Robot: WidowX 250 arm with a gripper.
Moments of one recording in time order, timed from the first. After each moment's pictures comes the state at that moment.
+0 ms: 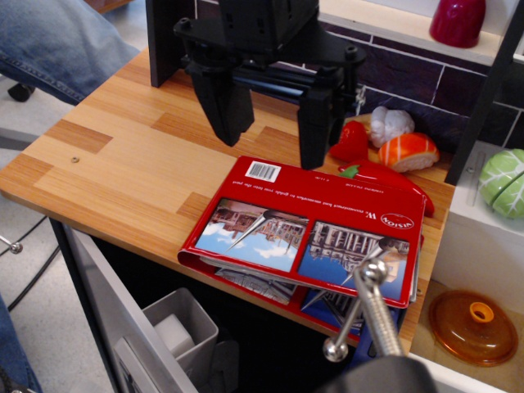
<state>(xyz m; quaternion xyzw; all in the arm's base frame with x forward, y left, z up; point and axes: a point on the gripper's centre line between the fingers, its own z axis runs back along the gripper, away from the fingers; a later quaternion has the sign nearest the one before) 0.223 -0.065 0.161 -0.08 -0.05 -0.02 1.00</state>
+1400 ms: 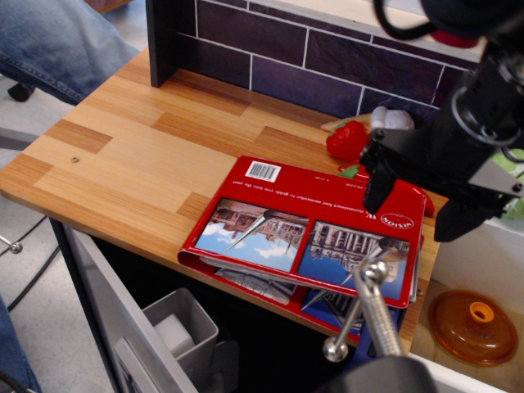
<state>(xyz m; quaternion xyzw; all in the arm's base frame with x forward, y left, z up) 0.295 -0.151 0.073 0.10 -0.08 0.09 0.99</state>
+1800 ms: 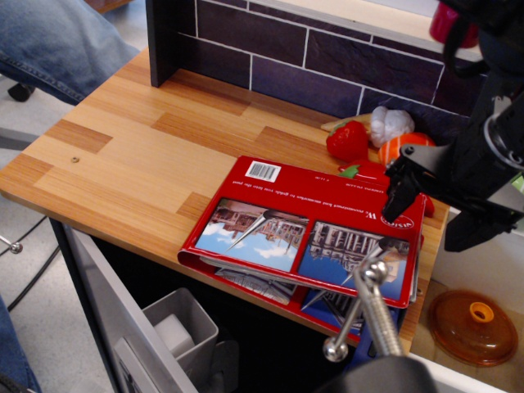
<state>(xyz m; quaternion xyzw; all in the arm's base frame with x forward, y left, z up) 0.312 -0.162 0.052 0.14 -0.07 0.09 0.98</state>
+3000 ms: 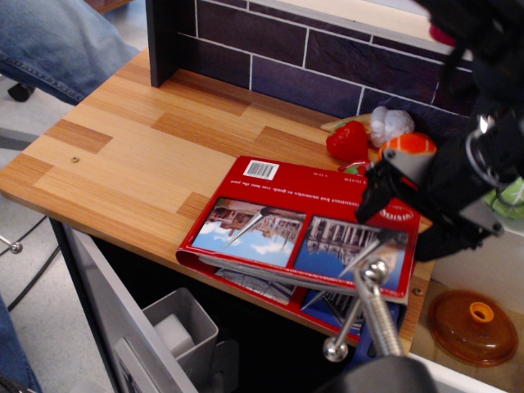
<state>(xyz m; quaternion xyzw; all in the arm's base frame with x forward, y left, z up) 0.305 -0.132 0.052 0.20 -0.05 0.05 0.98</state>
